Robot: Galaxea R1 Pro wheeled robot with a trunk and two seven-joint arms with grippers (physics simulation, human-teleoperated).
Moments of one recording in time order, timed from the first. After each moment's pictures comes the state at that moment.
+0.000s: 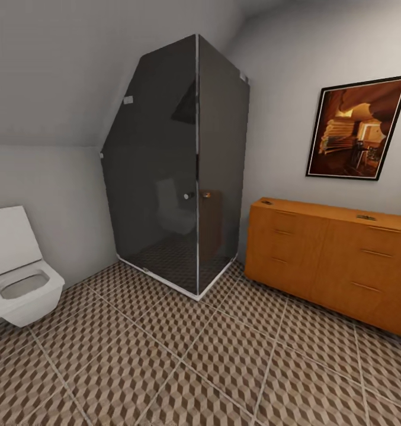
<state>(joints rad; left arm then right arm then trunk) -0.36 -0.02 -0.04 -0.01 0.31 -0.13 0.24 -0.36 -0.07 0.23 0.03 -0.12 0.02 -0.05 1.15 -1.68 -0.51</state>
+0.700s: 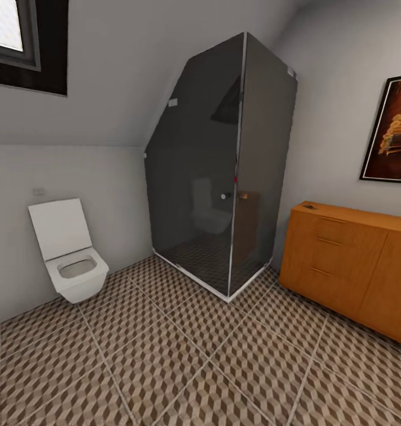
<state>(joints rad) -0.36 -0.02 -0.04 -0.01 0.31 -0.13 0.24 -0.36 -0.07 0.22 0.03 -0.12 0.03 -0.04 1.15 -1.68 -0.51</state>
